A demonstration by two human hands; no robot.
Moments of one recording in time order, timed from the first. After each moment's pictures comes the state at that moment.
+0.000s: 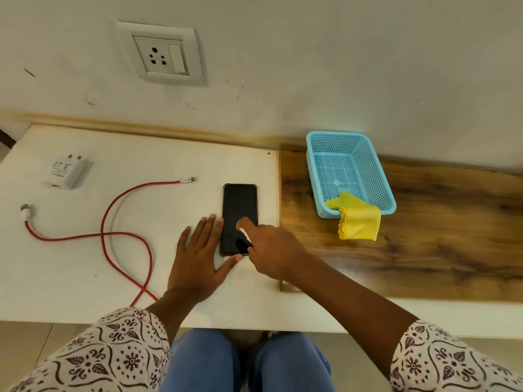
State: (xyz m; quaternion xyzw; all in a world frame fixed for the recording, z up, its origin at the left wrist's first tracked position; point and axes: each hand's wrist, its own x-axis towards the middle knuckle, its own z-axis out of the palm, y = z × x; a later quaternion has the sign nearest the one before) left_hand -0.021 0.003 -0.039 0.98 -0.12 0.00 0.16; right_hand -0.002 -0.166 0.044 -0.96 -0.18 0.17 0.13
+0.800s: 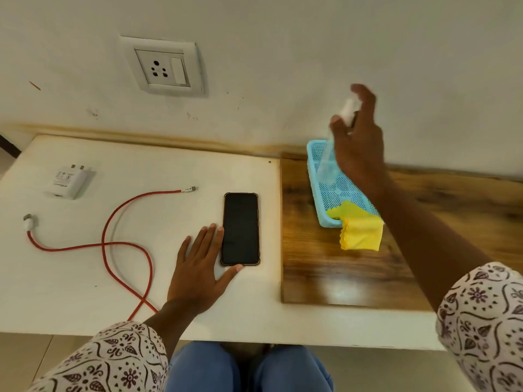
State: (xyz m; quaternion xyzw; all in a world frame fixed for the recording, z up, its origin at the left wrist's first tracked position) left_hand -0.020 0.003 -0.039 0.98 -0.12 0.00 0.16; right_hand 0.109 -0.265 0.146 -0.89 0.05 -0.24 0.38
